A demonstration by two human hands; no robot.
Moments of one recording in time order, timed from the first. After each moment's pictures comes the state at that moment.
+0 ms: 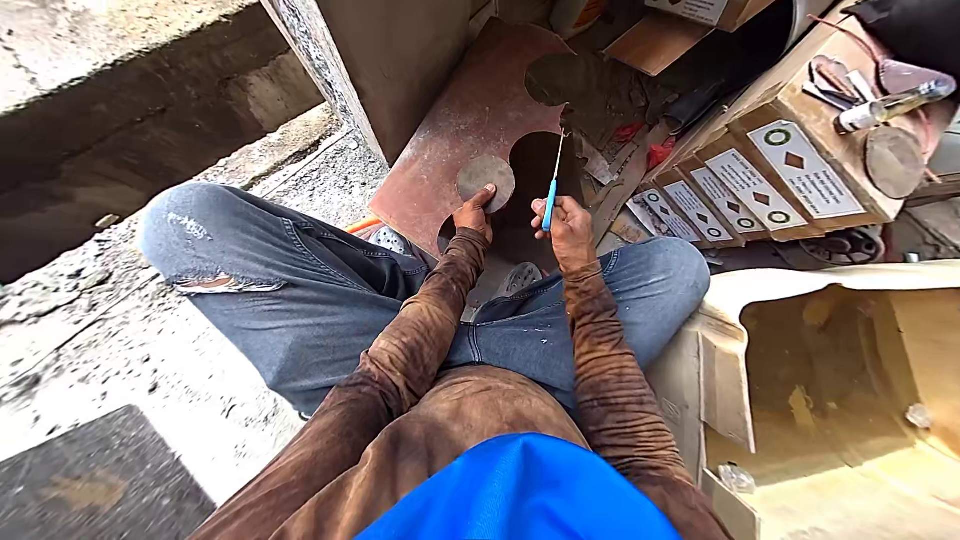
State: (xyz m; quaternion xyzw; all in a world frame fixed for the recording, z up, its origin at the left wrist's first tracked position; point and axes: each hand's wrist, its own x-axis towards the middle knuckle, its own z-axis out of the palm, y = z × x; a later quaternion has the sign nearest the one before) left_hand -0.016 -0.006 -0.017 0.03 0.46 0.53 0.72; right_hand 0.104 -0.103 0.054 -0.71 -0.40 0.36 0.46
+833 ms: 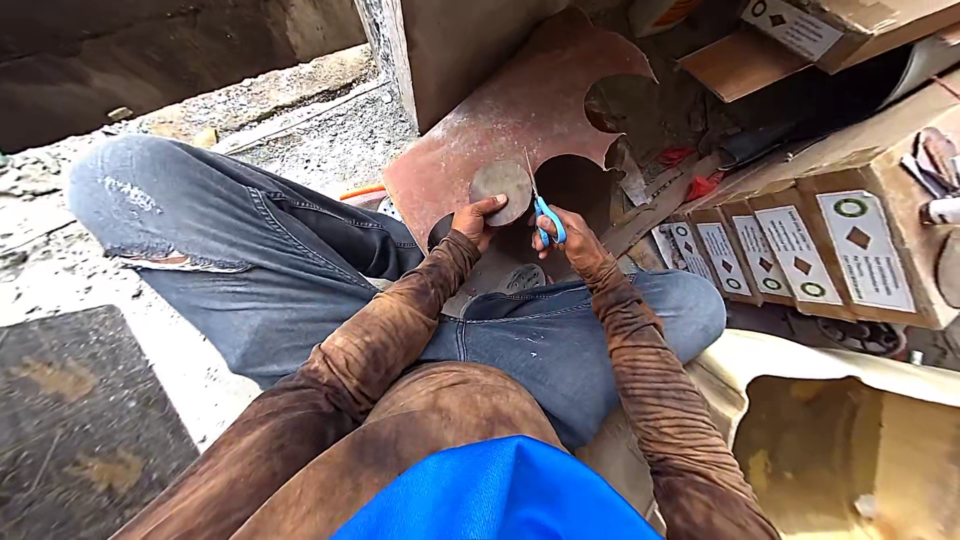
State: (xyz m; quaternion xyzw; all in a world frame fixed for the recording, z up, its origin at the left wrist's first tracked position) left_hand -0.064 -0.026 -0.023 0.01 0.43 0.47 0.77; right_hand 0.088 -0.083 0.133 -0.64 -0.48 0.57 0.19
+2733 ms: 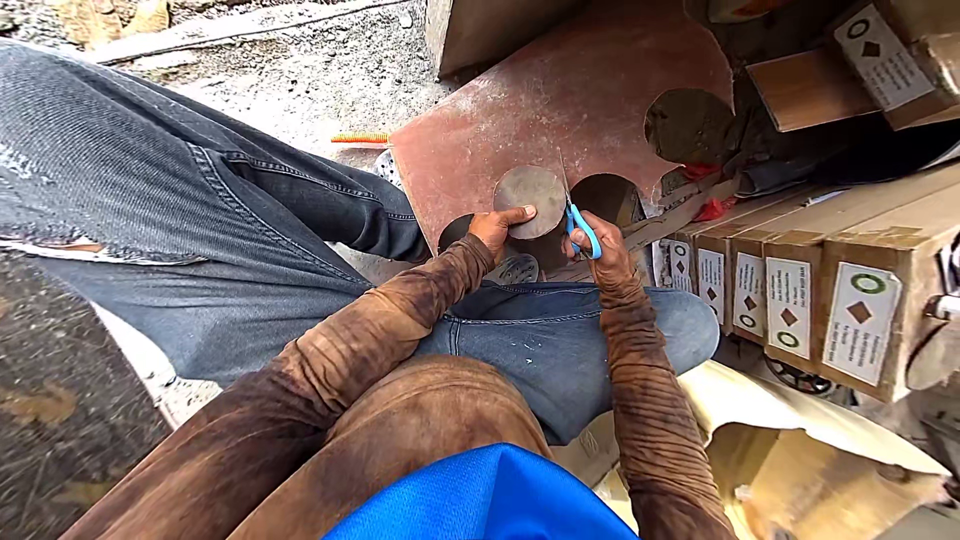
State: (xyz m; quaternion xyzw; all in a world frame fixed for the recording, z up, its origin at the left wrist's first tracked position) left_hand -0.058 -0.041 -0.025 -0.05 0.48 0.42 0.77; right_hand 0.152 -0.055 0.017 -0.55 -0.54 0.59 0.26
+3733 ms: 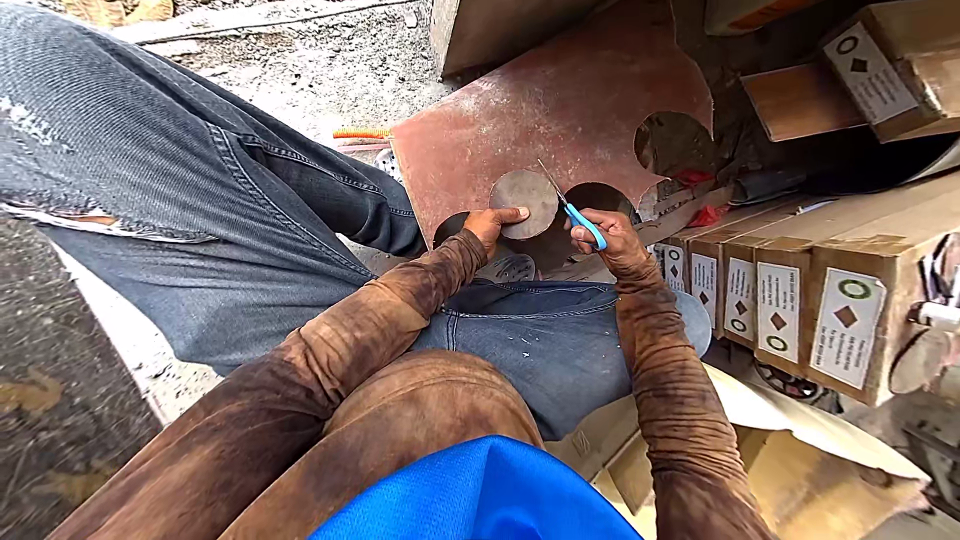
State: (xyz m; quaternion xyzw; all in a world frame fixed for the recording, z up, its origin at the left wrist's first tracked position) left_hand -0.063 -0.043 -0.038 -0.04 0.50 0.39 0.77; right_hand 0.176 -0.027 0.024 -0.51 -0.55 0.64 0.18
